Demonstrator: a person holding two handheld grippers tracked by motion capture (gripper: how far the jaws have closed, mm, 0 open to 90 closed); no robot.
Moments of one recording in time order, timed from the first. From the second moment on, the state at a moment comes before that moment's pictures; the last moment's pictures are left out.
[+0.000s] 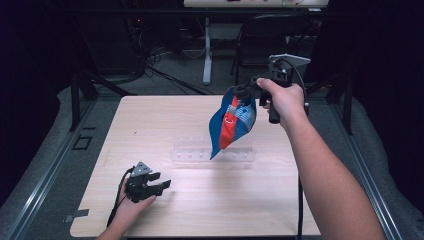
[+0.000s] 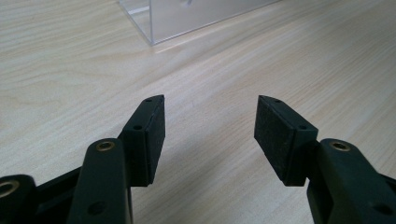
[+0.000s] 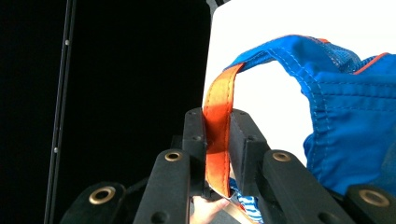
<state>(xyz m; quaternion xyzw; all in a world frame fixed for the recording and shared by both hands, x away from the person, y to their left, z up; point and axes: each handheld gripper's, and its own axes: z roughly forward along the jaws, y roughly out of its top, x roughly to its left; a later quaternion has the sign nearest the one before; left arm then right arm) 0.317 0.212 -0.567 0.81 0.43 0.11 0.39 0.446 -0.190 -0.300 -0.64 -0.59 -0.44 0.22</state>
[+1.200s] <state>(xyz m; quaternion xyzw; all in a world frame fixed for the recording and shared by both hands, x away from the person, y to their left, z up) 0.314 0.206 -0.566 0.81 0.41 0.11 0.40 0.456 -0.171 -0.335 -0.64 -0.60 -0.43 0.24</state>
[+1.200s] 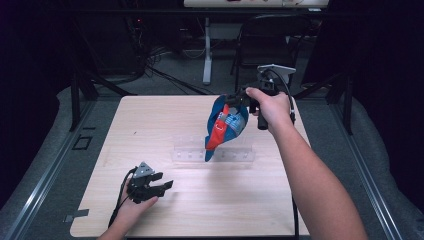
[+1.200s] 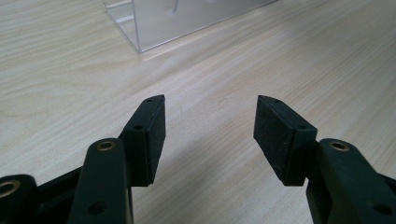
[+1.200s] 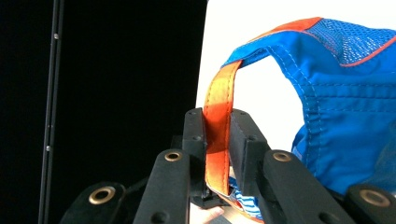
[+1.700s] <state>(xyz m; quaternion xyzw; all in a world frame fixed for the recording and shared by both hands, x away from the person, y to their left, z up) 0.316 0.208 -0.566 0.81 0.42 0.11 0.40 0.458 -0.173 -0.356 -0.64 -0.61 -0.41 0.23</state>
